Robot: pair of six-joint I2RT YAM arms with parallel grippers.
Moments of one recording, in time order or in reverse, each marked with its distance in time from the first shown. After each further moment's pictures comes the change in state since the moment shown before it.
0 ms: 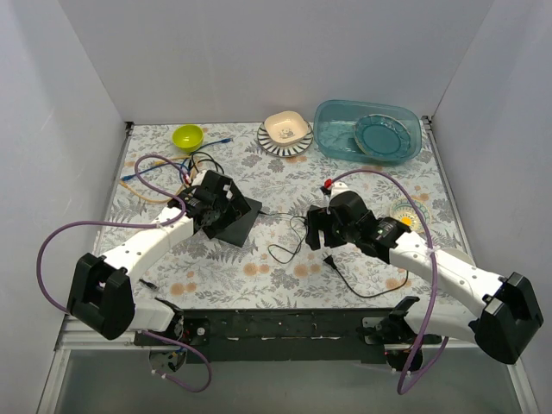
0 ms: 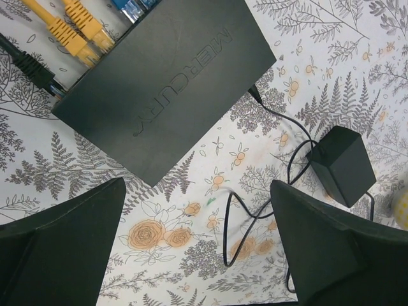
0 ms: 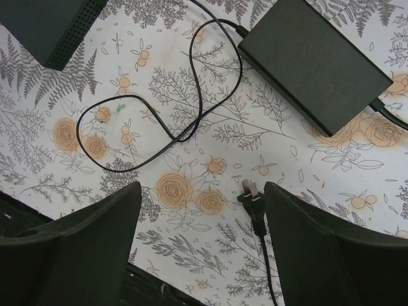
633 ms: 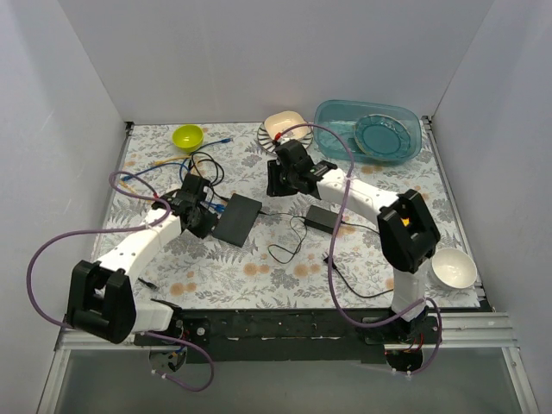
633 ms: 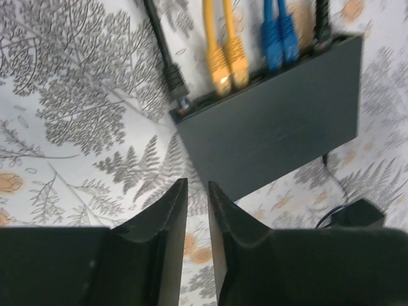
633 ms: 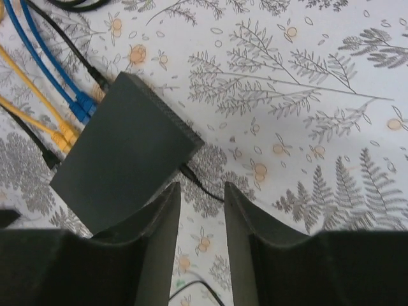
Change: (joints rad) left arm 0.180 -0.014 -0.044 -0.126 -0.055 -0.154; right arm -0.045 0.760 0.684 0.095 -0.055 0.025
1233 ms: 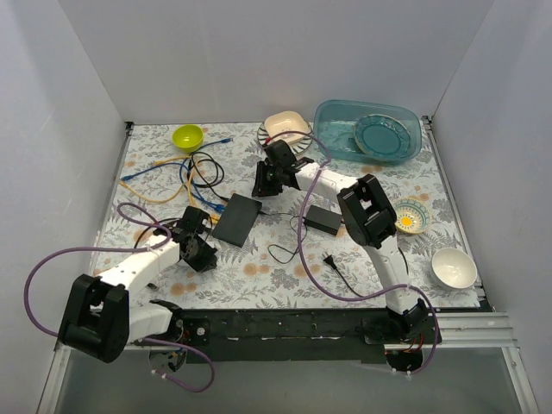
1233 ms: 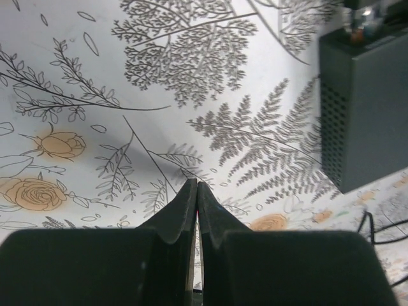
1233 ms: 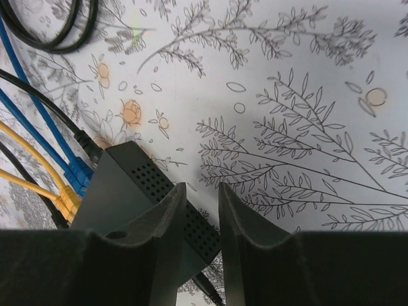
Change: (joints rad) left arm -0.023 -0.155 -0.326 0.026 0.148 -0.003; right arm -0.057 0.428 0.334 0.042 -0.218 0.143
